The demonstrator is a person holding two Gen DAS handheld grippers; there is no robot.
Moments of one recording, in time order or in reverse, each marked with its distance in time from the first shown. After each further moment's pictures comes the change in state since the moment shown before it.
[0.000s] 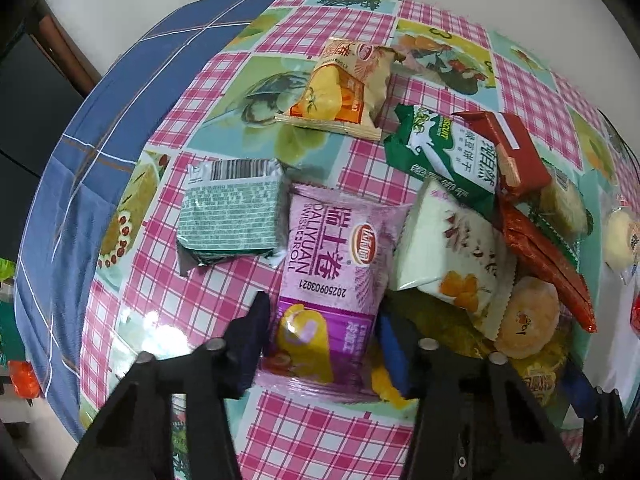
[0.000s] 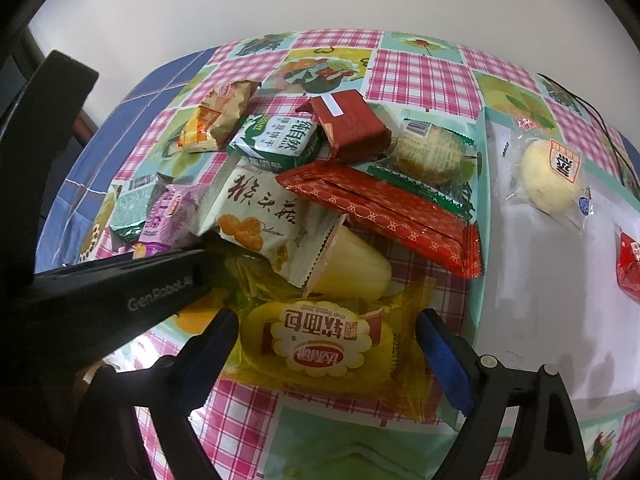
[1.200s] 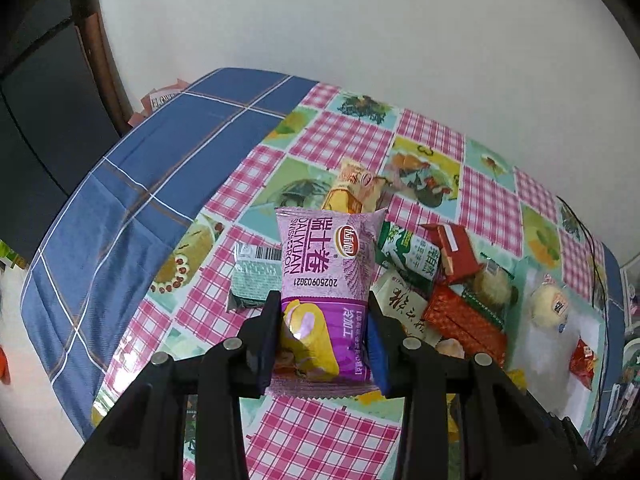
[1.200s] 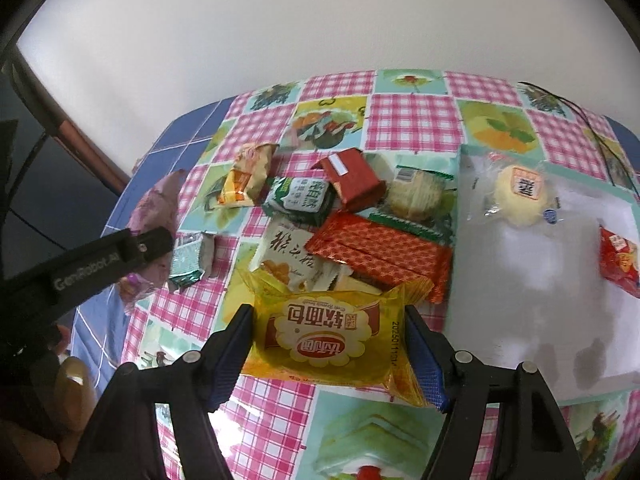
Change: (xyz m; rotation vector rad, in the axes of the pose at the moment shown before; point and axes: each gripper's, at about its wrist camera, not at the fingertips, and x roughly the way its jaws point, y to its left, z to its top) left arm -0.108 0.030 -0.002 -0.128 -0.253 -0.078; right arm -0.067 -0.011 0.009 0.099 -0.086 0.102
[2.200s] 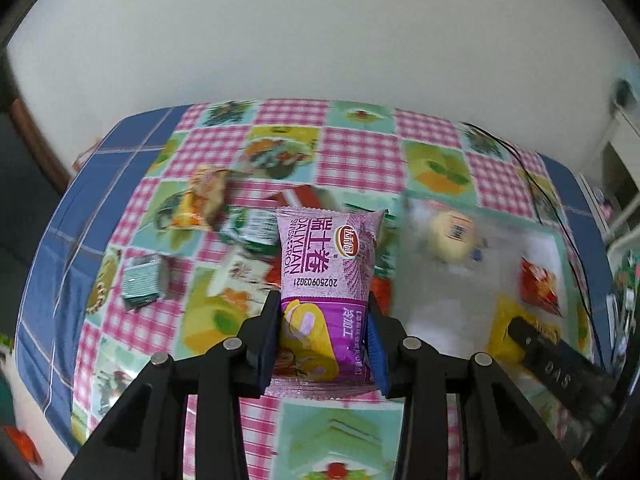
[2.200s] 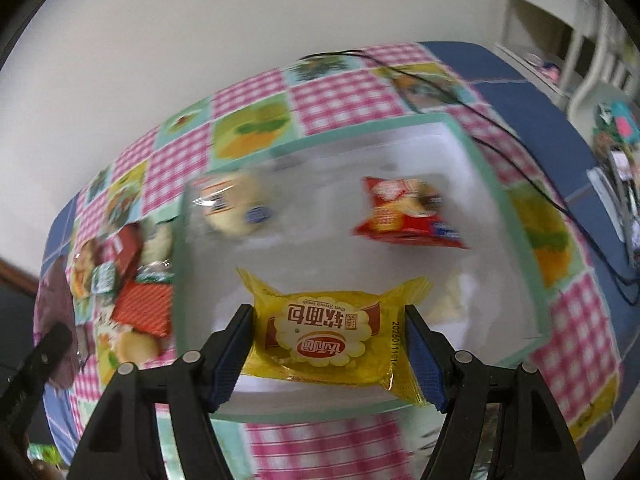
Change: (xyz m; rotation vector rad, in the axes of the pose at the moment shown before) left arm -0.027 -0.147 -0.051 0.322 -0.002 -0.107; right arm -0.047 -0.191 -0.014 0.413 -0.027 -0.294
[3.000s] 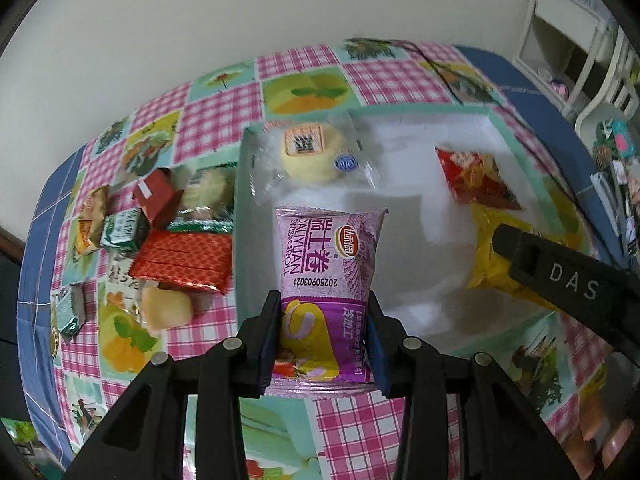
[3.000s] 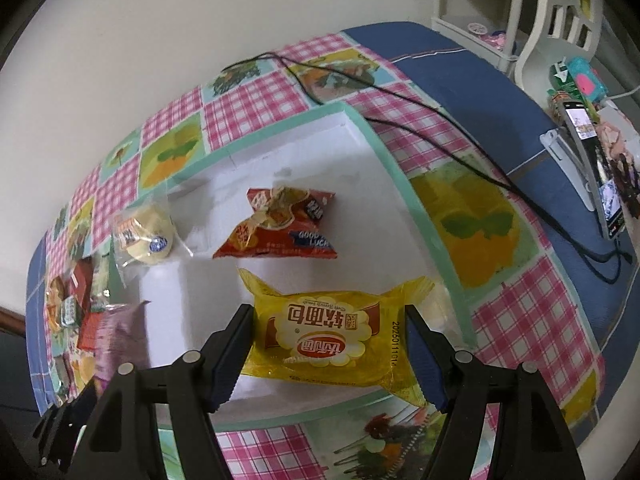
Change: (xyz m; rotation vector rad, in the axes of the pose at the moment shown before) left arm 0.043 -0.121 -0.043 0.326 0.116 -0.046; right arm 0.007 -0.067 0.004 0.106 0.019 -0.062
